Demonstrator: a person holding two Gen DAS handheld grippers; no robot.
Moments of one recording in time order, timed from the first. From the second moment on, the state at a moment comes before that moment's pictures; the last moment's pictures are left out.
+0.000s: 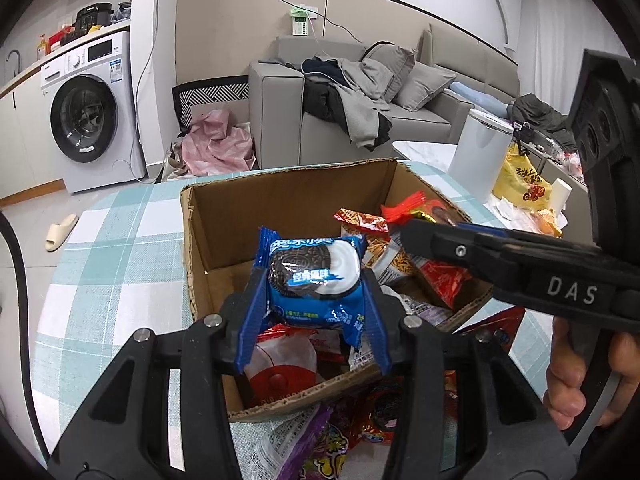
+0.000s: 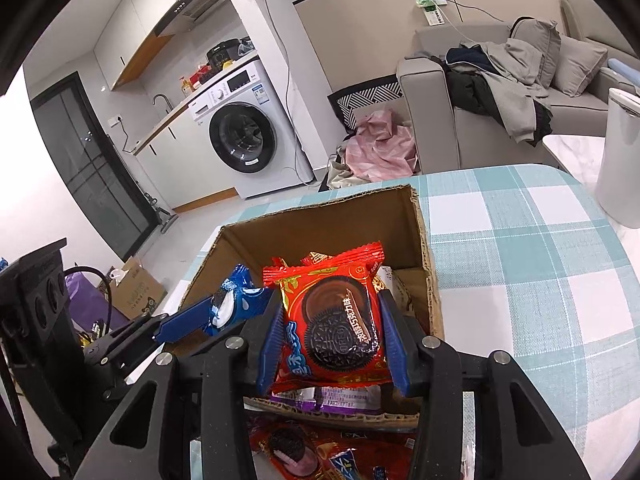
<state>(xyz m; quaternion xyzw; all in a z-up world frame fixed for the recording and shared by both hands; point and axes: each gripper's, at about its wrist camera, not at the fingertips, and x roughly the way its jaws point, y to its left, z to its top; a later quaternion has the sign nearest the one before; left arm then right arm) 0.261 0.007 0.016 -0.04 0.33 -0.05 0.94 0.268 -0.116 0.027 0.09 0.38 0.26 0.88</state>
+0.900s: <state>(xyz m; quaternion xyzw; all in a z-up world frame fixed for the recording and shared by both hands) 0.170 0.023 0.055 -0.04 0.31 -0.03 0.95 0.202 -0.161 0.060 0.04 0.34 0.26 0.90</state>
